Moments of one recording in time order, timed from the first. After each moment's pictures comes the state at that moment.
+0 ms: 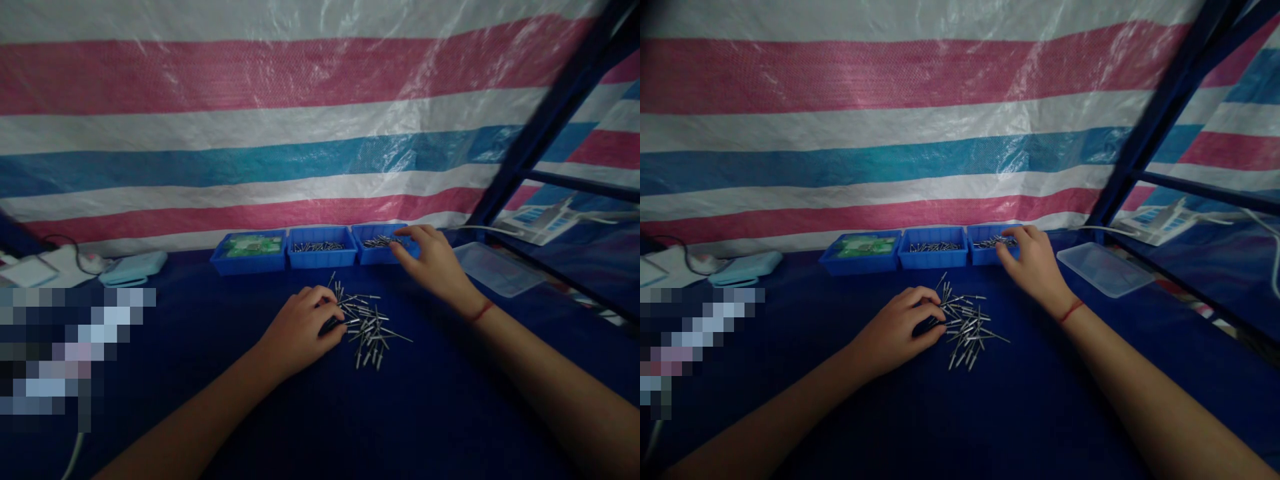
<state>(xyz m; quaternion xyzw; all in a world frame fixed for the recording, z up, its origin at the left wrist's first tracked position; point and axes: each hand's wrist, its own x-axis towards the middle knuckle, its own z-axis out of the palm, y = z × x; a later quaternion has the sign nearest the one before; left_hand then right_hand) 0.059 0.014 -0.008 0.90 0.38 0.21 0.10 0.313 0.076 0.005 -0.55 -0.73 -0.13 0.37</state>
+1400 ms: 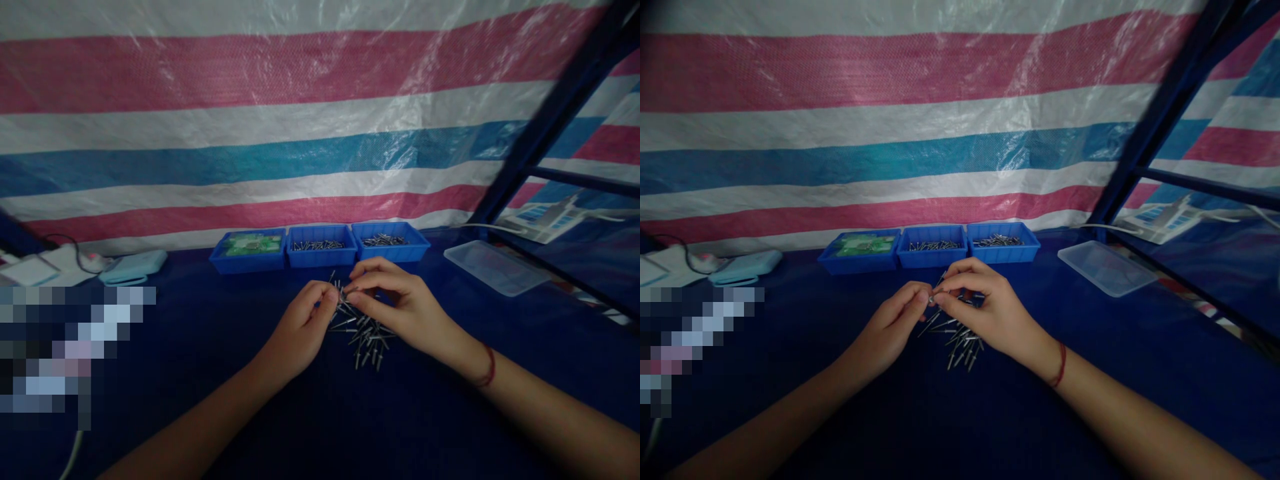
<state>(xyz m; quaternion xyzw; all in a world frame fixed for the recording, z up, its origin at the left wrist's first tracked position) 0.072 0.004 0.001 0.72 0.43 0.40 0.36 0.248 0.010 0.018 -0.33 -0.78 0.24 0.48</state>
